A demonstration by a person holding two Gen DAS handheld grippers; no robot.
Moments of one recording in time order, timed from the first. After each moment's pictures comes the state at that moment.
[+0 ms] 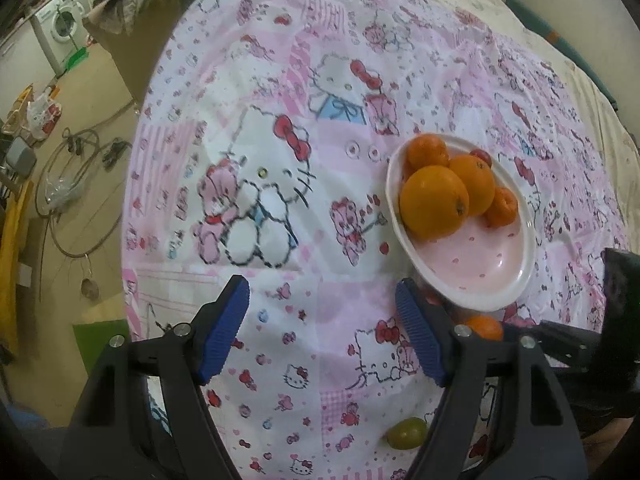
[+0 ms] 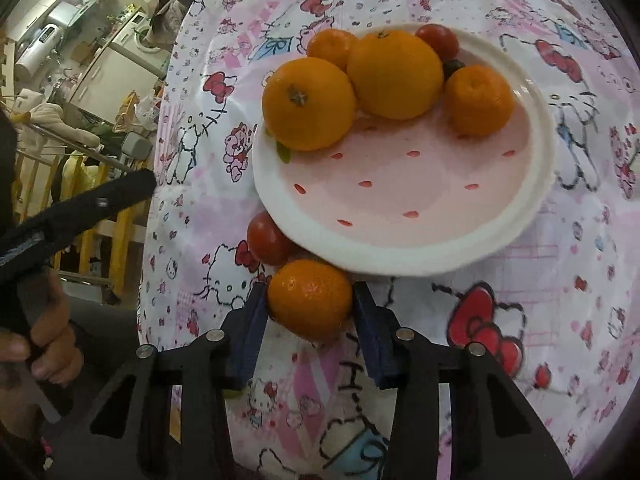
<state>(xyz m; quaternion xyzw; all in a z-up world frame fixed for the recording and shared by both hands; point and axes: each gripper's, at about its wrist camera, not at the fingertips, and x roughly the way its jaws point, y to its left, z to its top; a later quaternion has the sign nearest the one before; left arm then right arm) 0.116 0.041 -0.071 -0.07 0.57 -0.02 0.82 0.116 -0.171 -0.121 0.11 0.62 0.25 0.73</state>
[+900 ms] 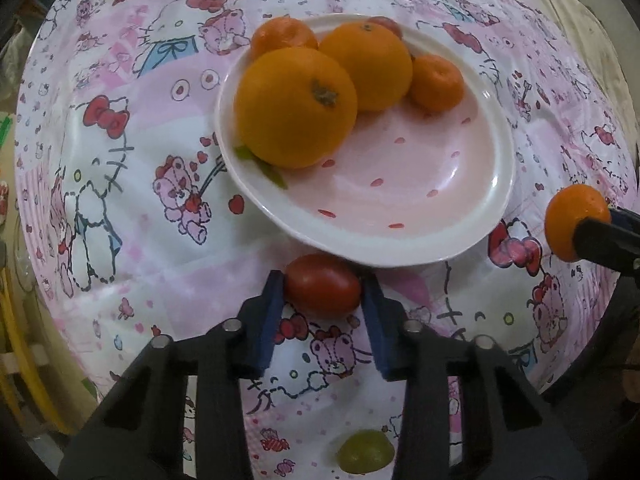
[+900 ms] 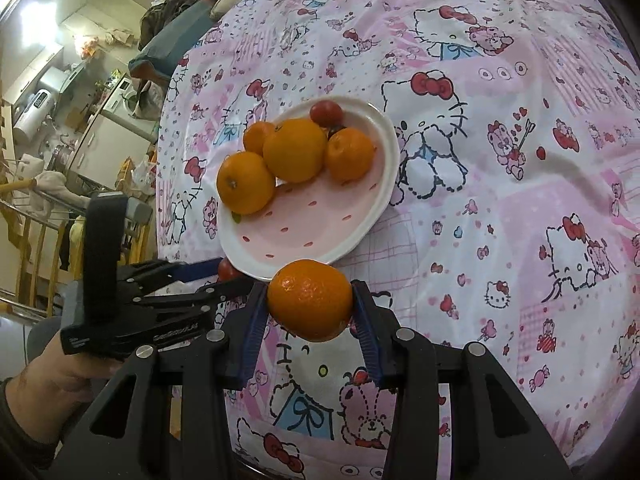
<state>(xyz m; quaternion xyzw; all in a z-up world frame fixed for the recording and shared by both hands) 0.137 -0.060 -0.130 0.06 0.64 -0.14 0.75 0.110 -0.258 -0.085 0.18 0.57 0.21 0.78</state>
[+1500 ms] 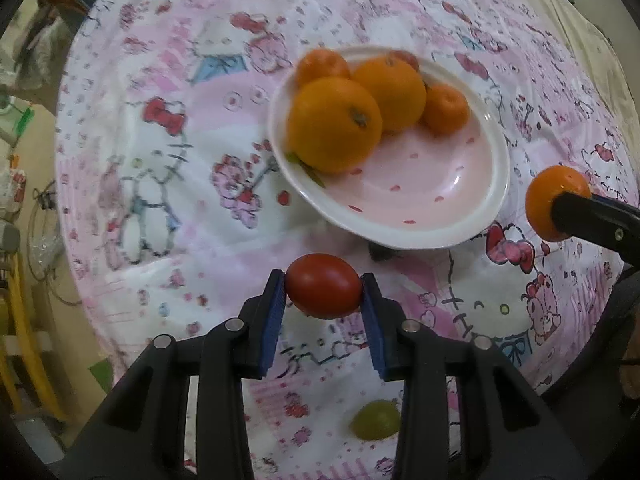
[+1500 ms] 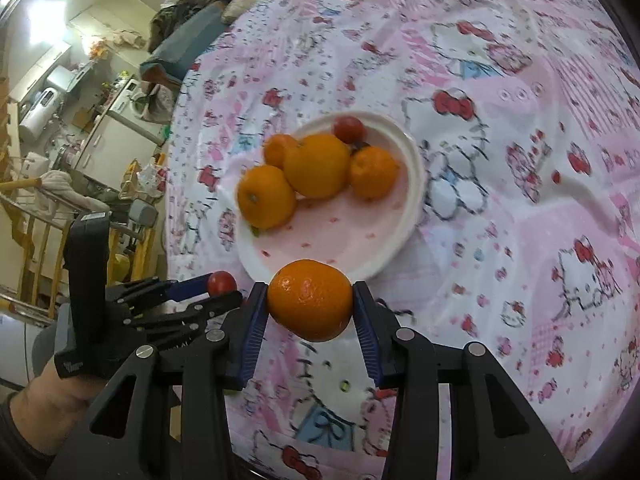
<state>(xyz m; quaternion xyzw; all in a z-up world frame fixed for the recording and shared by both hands) 0.111 -0.033 -0.091 0.06 0.61 -0.10 0.78 0.117 -0.236 -0.067 0.17 0.55 0.23 0.79</state>
